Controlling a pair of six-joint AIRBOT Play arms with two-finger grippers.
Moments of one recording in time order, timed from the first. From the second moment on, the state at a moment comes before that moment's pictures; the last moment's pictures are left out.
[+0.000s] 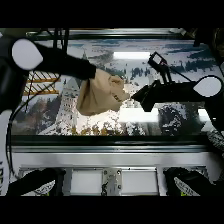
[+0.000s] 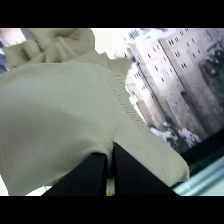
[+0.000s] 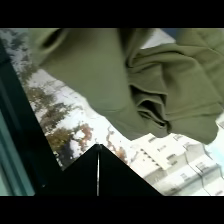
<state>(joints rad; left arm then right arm) -0.47 -1.22 1.63 1.36 -1.29 -1.61 0.17 -1.05 1.17 -0.79 1.14 0.73</state>
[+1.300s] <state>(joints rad) -0.34 -1.49 1.40 1.47 -1.17 -1.78 -0.03 -1.09 0.92 -0.96 1.14 1.08</state>
